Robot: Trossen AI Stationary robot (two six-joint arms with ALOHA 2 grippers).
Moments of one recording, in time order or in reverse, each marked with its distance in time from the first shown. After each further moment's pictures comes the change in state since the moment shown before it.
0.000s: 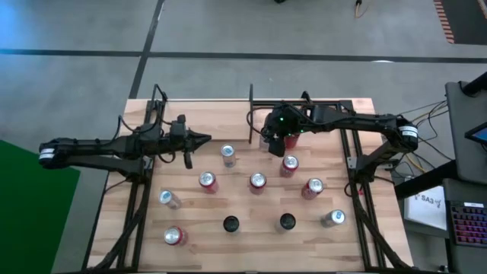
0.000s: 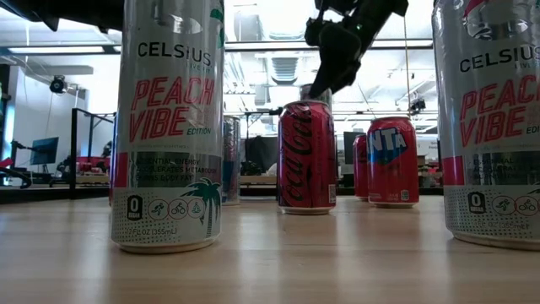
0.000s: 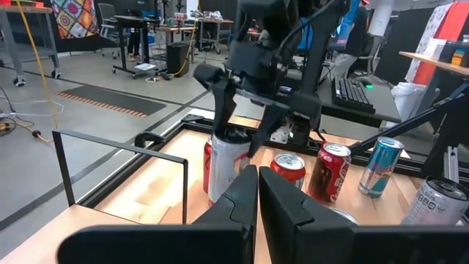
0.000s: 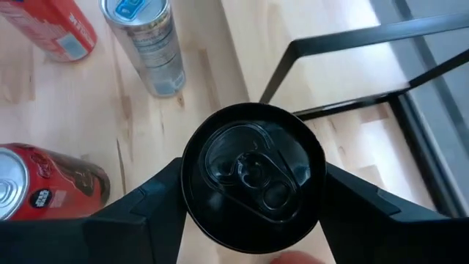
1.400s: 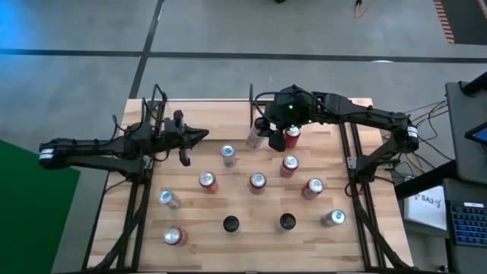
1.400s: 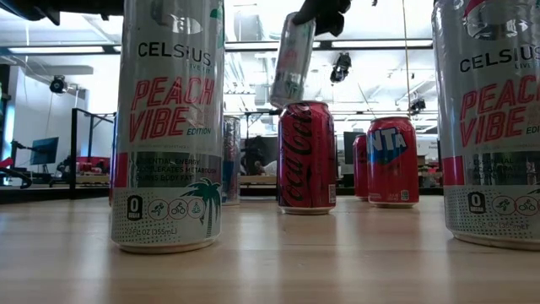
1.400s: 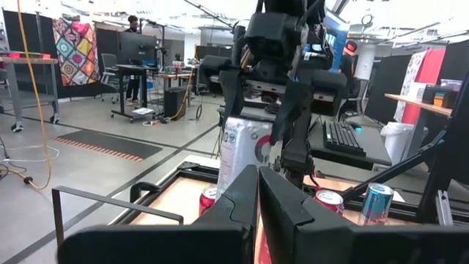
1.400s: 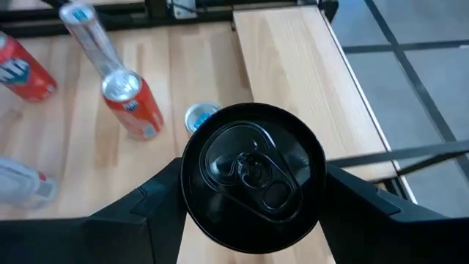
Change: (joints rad) left arm -0.002 -0.022 0.000 0.151 0.000 0.039; right arm 0.047 -0.001 0.319 -0.126 -0.079 0.000
